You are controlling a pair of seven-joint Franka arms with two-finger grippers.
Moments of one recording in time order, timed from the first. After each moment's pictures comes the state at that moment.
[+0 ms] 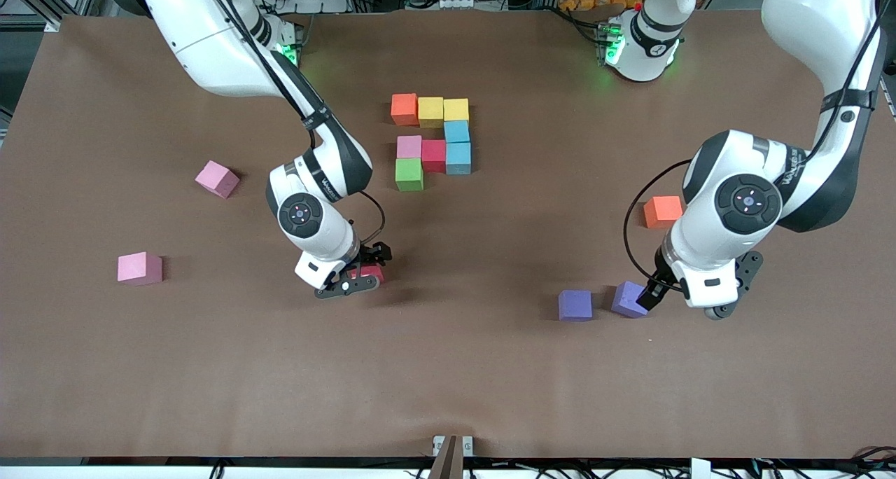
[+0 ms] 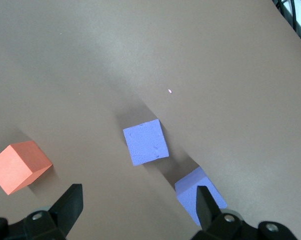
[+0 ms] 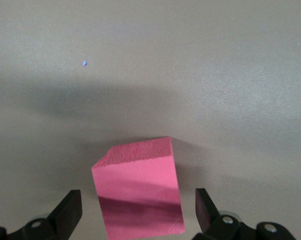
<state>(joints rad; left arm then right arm) 0.16 0.50 -0.52 -1.54 0.38 1.98 -1.35 0.39 0.67 0.09 -1.66 0.02 2.35 0.25</state>
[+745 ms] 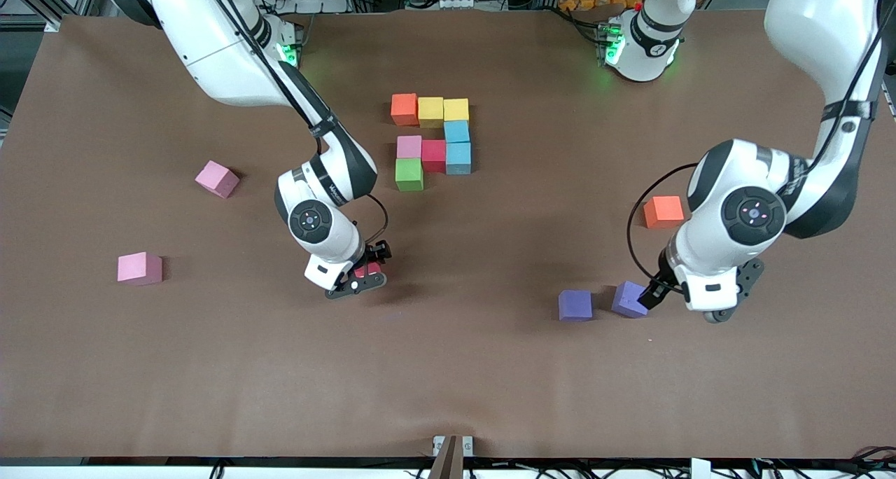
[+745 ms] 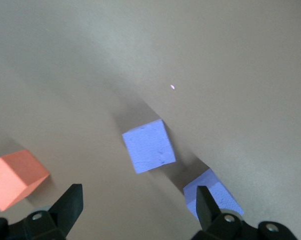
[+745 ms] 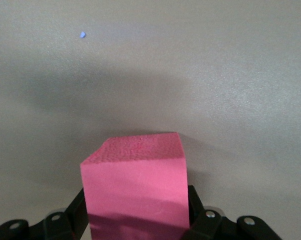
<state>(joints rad) 0.18 0.57 -0.52 -1.56 0.38 2.03 -1.28 0.40 0.71 0.09 -1.66 0.02 2.35 0.17</state>
